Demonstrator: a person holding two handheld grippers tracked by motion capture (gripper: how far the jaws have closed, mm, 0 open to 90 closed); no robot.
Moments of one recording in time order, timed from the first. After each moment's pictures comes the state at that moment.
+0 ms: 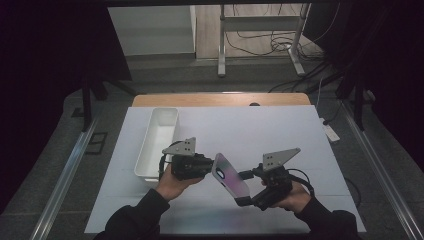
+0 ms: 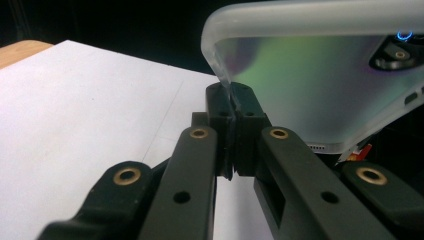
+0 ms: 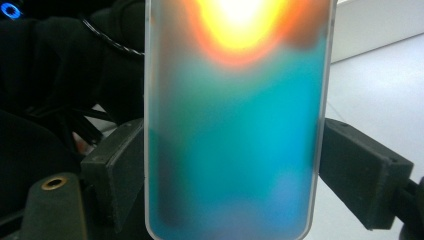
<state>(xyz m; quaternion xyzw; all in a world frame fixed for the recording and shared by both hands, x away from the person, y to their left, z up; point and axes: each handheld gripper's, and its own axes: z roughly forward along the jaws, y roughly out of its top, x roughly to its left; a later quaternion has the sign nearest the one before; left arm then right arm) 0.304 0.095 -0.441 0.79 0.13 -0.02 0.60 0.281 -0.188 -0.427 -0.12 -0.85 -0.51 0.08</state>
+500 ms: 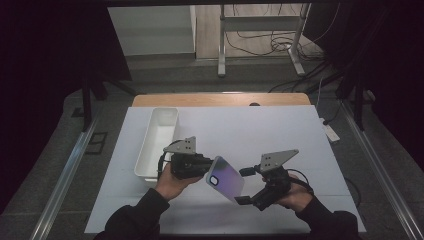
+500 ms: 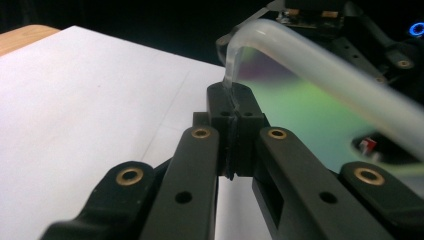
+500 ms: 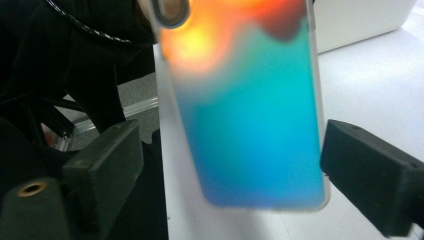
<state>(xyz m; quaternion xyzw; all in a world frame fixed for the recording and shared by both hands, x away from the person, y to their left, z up) 0.306 0.097 -0.439 0.80 0.15 -0.02 0.59 0.282 -0.186 -0.431 -0.13 -0.86 -0.49 0.04</state>
